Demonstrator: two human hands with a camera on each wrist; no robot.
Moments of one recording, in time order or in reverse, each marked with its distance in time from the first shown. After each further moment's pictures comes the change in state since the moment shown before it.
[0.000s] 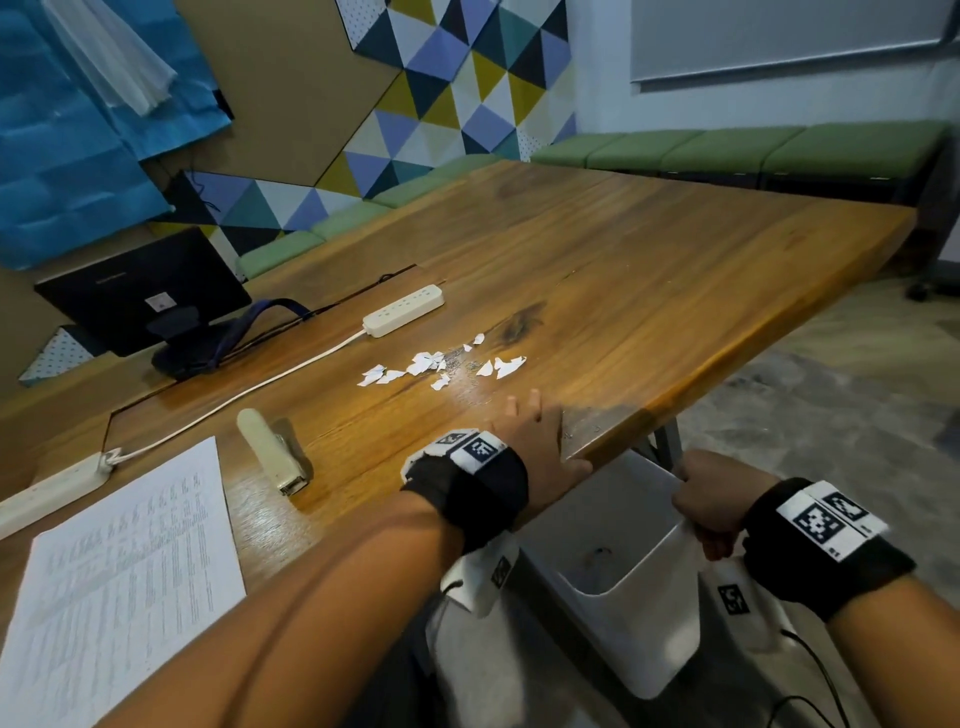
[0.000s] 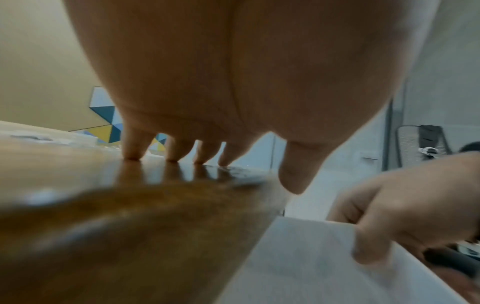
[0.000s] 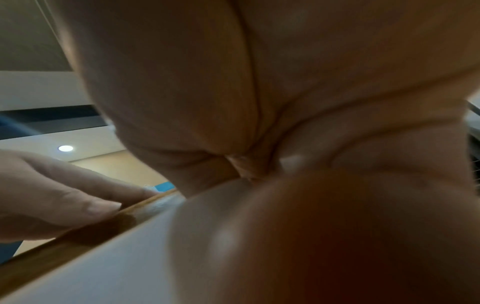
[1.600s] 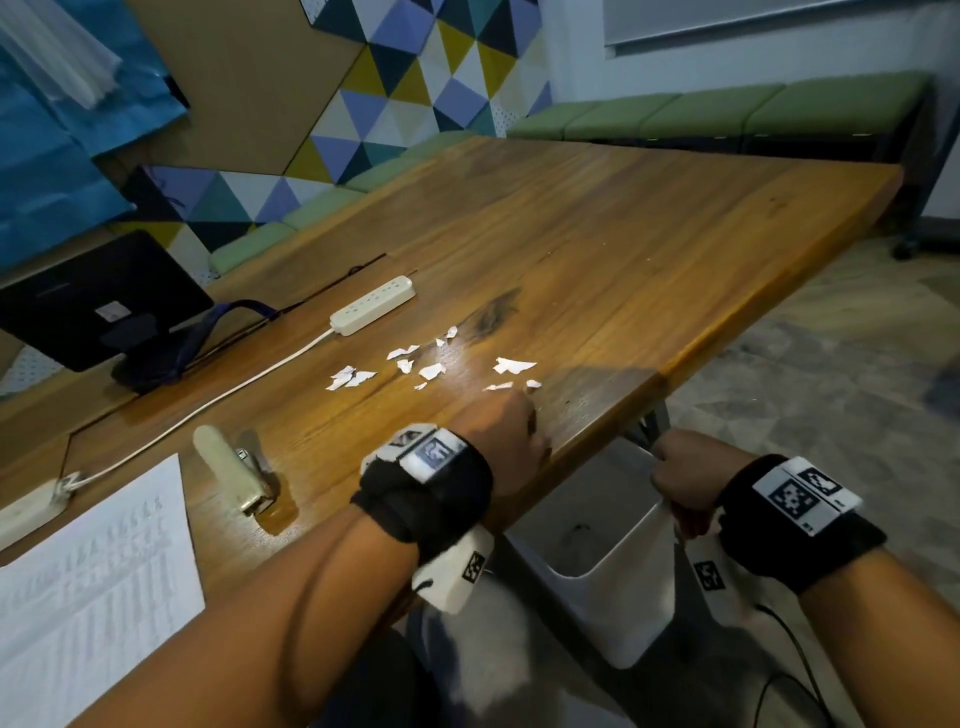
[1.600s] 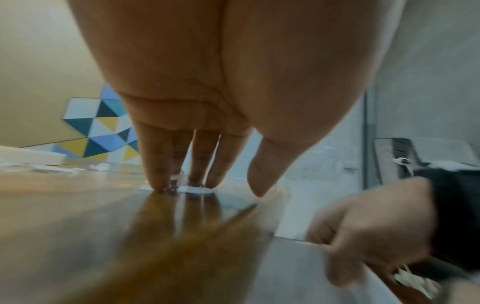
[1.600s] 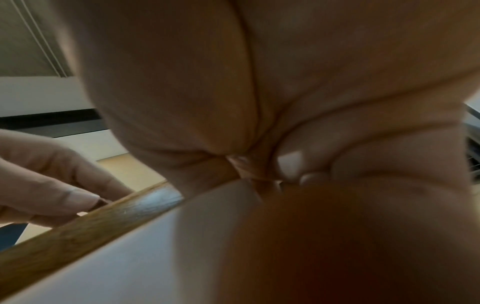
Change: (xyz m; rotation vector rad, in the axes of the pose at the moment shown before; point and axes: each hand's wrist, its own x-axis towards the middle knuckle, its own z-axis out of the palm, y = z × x) left_hand 0.001 0.003 -0.029 -0.067 0.077 0.020; right_hand 0.025 -0.001 -0.006 0.063 -0.072 0.029
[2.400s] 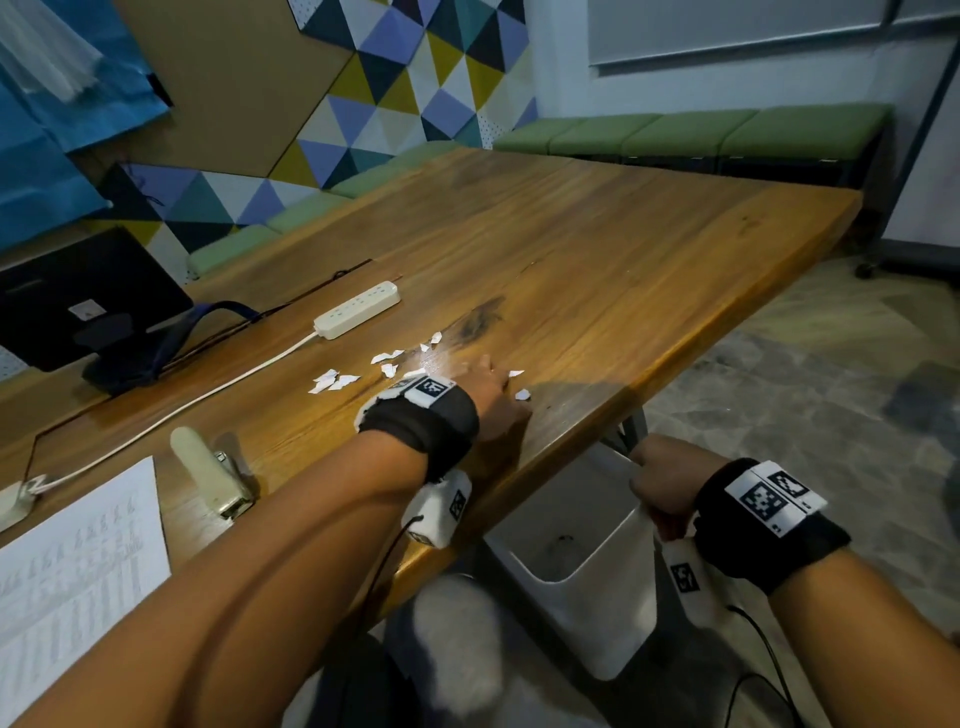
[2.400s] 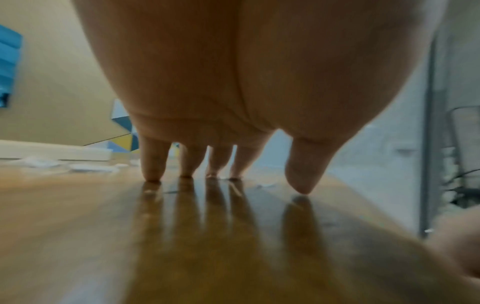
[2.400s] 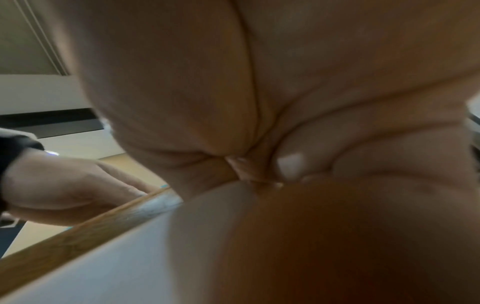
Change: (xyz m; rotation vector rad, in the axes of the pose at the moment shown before) left_hand 0.062 -0.015 -0.004 0.133 -0.198 -0.082; right_hand -0.009 -0.001 0.001 0.017 0.024 -0.009
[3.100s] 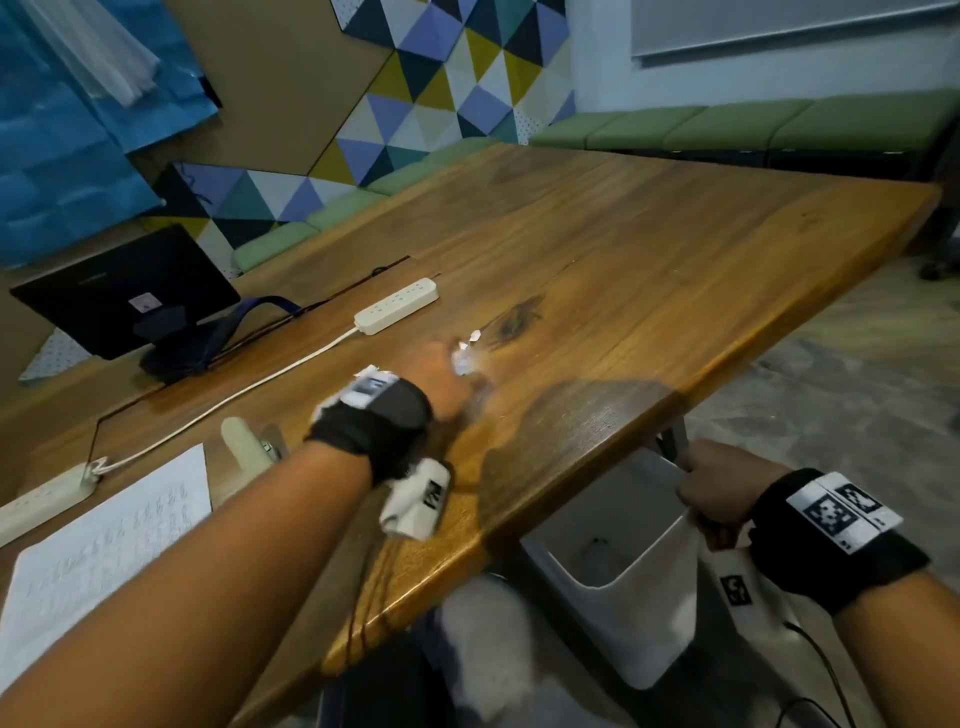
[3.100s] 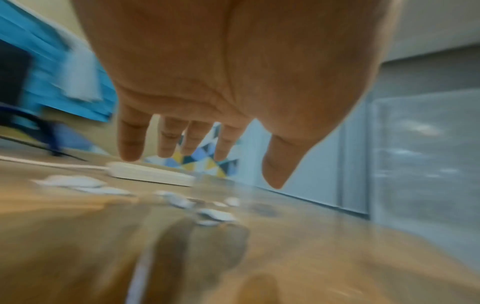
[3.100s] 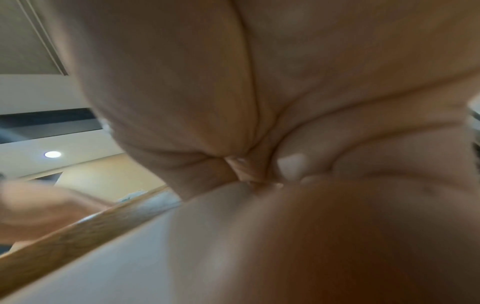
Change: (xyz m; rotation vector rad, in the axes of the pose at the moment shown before) left_hand -0.046 -0.057 -0.030 -0.312 0.264 -0.184; right_hand 0.002 -0.001 -0.001 -0.024 -0.038 -0.012
